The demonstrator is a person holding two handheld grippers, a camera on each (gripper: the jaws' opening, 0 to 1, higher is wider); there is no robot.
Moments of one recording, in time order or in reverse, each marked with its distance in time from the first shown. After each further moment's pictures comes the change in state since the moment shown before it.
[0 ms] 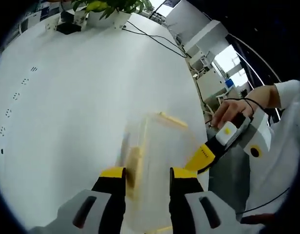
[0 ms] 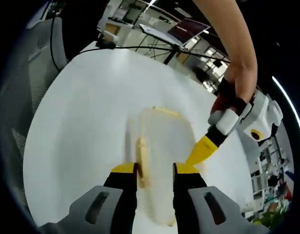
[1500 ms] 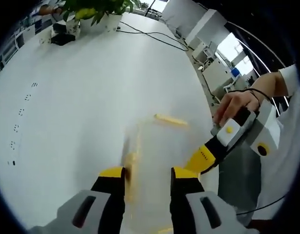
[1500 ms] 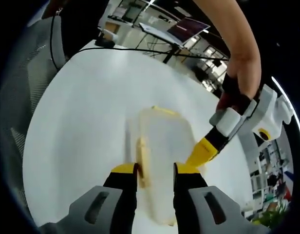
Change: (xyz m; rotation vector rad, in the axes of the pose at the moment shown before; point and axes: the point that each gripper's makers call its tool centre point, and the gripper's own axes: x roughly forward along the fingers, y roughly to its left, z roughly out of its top) left arm -0.010 0.006 0.010 0.070 -0.002 0.147; right arm 0.003 0.002 -0.006 0.020 -0.003 -0.007
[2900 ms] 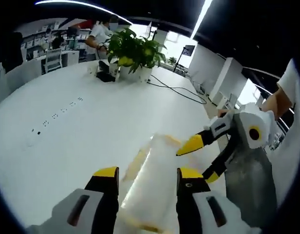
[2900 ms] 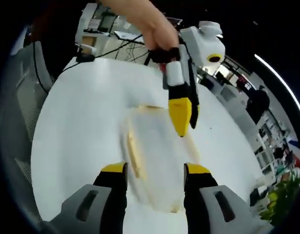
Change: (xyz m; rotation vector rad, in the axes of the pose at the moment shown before) left arm -0.048 -0.021 -0.020 -0.147 -0.584 0.263; right arm -0.020 -0.009 -0.013 0.256 -0.013 -0.077
